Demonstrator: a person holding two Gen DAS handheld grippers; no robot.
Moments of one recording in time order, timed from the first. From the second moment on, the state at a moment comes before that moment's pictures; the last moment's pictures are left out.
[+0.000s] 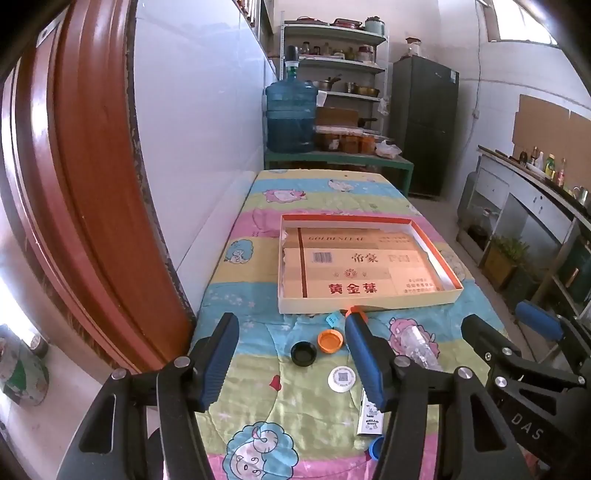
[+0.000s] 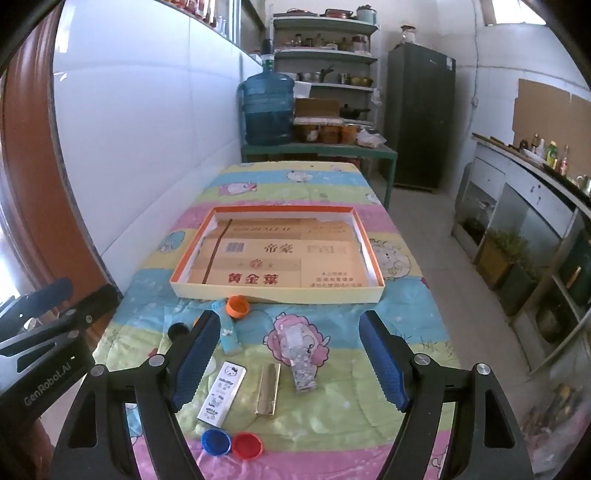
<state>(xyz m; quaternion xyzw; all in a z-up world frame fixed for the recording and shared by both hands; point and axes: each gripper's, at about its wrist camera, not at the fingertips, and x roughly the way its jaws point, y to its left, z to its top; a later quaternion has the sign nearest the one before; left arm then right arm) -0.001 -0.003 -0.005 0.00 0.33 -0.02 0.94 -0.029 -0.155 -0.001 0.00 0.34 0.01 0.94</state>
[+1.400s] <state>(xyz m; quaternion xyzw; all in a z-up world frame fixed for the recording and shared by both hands) 0.002 -0.006 -0.013 0.00 0.34 -0.02 0.94 -0.025 -0.155 -0.012 0.01 0.35 0.01 0.94</state>
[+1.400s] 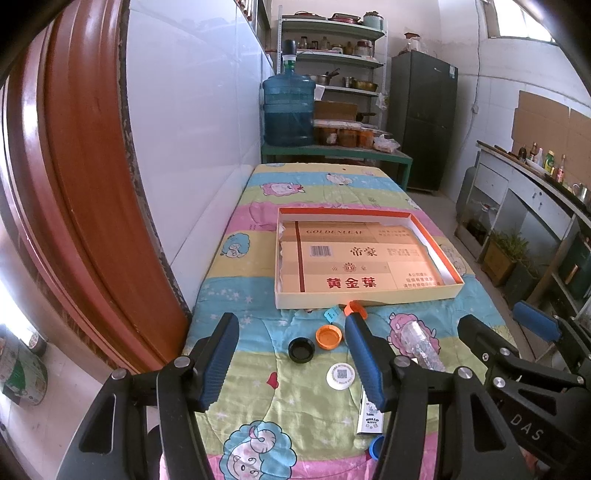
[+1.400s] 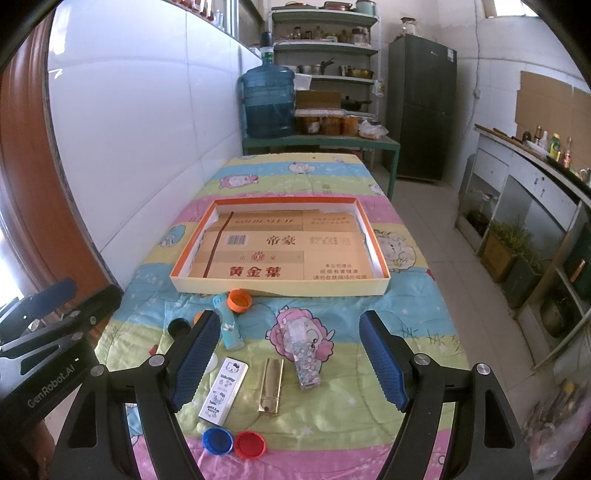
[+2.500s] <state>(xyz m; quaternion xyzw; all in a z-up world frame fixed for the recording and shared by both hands) 0.000 -0.008 -0.022 0.00 0.35 -0.02 0.94 -0.024 -0.154 -0.022 0.01 0.36 0.01 0.93</state>
